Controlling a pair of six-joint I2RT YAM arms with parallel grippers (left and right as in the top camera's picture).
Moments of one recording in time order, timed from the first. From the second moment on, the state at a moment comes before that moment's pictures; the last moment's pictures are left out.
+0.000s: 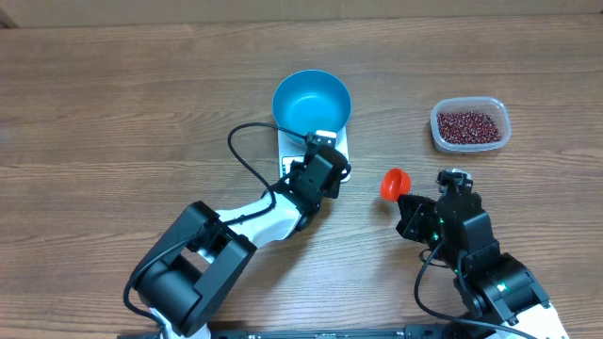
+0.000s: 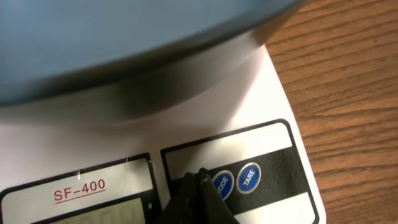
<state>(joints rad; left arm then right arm) -0.72 1.87 0.90 0.13 -0.30 -0.42 0.42 0.75 0.55 -0.52 0.01 0.75</state>
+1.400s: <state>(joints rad) -0.91 0.93 0.90 -0.74 -0.24 -0.24 0.42 0.75 0.55 -0.37 0.01 0.75</state>
